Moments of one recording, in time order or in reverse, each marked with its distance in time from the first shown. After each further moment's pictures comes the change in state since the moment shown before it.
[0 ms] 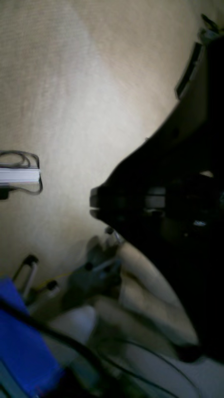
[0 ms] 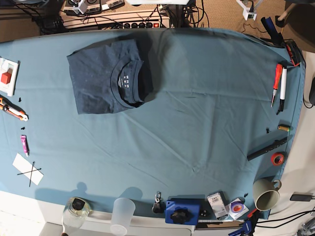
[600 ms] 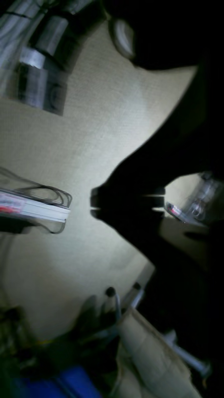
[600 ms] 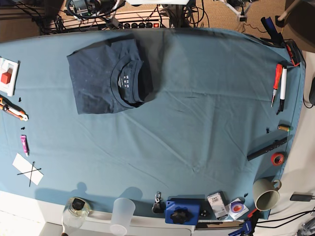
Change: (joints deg) left arm -23.3 0.0 0.0 -57.4 12.9 -3.0 -44.6; right arm 25.0 2.6 -33.6 -41.8 -32.2 -0.3 48.6
